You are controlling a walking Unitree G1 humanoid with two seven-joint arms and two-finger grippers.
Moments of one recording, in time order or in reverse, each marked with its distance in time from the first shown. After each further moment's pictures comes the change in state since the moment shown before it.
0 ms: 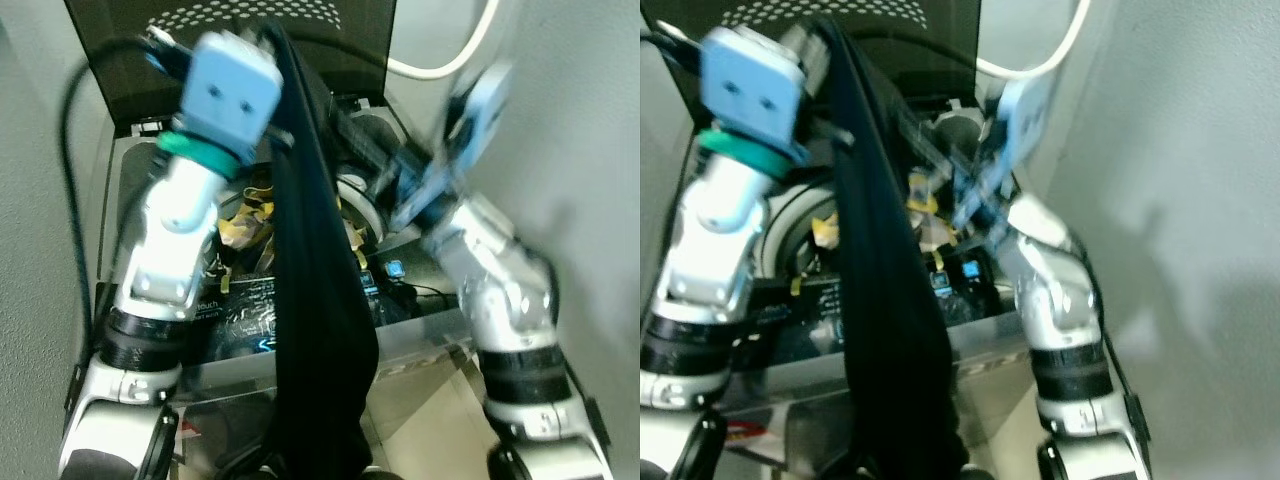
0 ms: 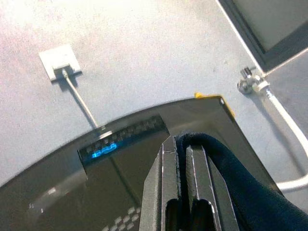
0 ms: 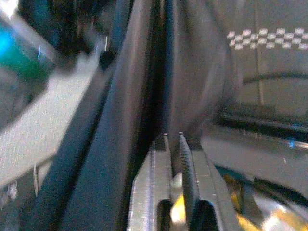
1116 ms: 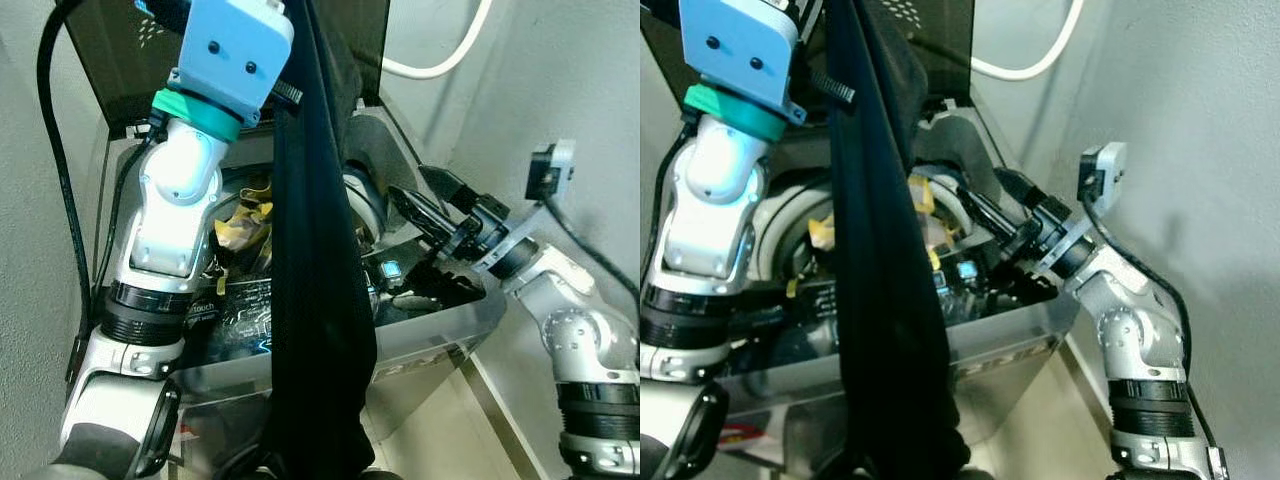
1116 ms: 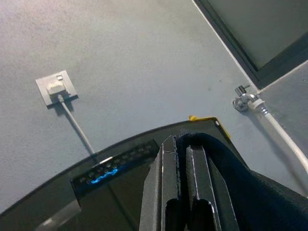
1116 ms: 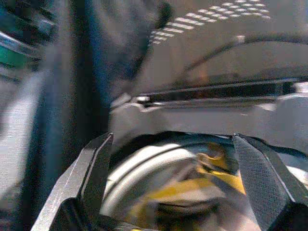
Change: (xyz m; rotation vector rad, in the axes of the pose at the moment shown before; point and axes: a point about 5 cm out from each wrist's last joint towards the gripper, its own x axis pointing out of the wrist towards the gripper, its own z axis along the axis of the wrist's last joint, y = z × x) left arm 0.010 -0.003 0.010 0.017 -0.068 -0.014; right arm -0.057 -0.033 0.005 0.217 -0.018 -0.014
